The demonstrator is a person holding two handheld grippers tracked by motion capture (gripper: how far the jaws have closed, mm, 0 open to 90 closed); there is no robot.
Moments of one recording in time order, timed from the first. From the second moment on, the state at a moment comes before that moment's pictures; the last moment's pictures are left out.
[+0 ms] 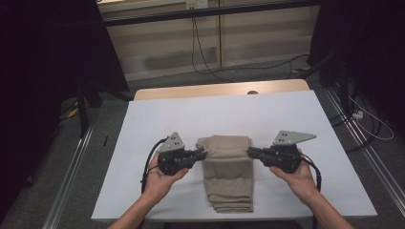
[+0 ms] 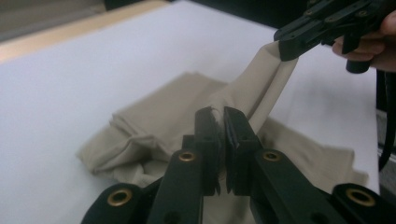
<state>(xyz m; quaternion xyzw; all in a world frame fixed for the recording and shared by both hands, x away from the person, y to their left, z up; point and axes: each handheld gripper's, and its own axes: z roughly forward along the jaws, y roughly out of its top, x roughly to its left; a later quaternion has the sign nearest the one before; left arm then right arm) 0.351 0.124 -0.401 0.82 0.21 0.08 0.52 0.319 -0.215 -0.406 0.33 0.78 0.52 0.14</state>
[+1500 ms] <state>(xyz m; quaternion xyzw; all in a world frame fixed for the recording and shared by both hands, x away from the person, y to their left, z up) 0.319 0.179 -0.432 0.78 0.32 0.15 0.52 0.246 -0.237 -0.436 0.42 0.73 0.49 0.22</state>
